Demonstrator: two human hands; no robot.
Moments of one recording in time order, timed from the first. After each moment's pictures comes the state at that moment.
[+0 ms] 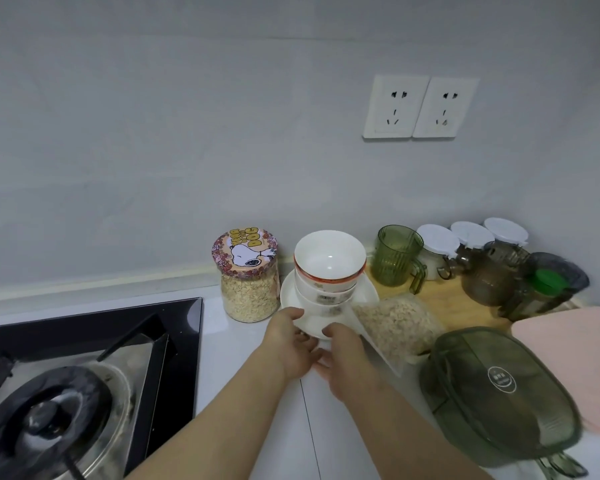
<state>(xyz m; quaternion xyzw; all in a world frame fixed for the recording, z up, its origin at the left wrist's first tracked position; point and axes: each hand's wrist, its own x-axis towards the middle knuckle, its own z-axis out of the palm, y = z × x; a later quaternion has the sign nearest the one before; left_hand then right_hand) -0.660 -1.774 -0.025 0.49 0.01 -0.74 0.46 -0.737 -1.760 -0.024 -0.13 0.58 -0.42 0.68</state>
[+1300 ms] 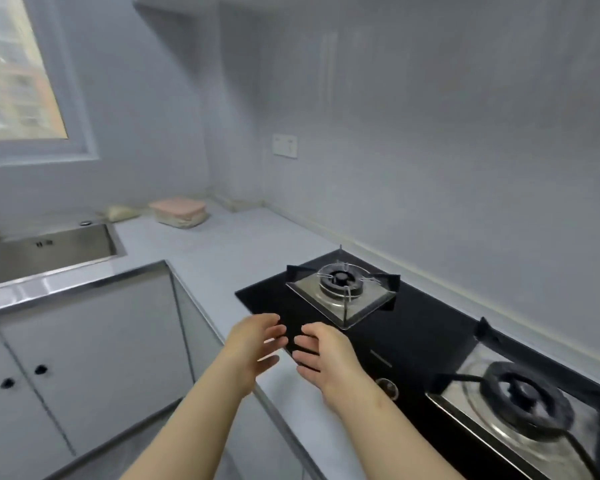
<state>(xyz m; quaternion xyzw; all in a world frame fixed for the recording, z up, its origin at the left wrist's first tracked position) -0.315 -1.250 0.068 0.64 0.10 -0.24 0.73 -0.363 -1.354 0.058 -0.55 0.31 -0.01 0.77</state>
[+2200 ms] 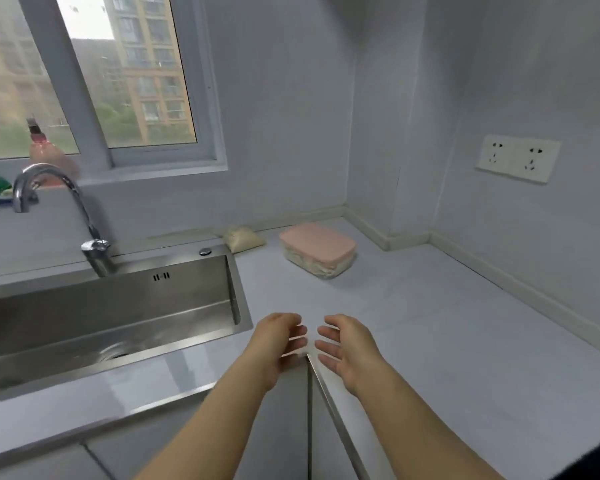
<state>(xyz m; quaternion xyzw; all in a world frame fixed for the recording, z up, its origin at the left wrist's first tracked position) 0.182 -1.051 0.049 0.65 0.19 -0.14 0.72 0.177 -1.164 0.041 -0.58 0.23 0.11 0.78</state>
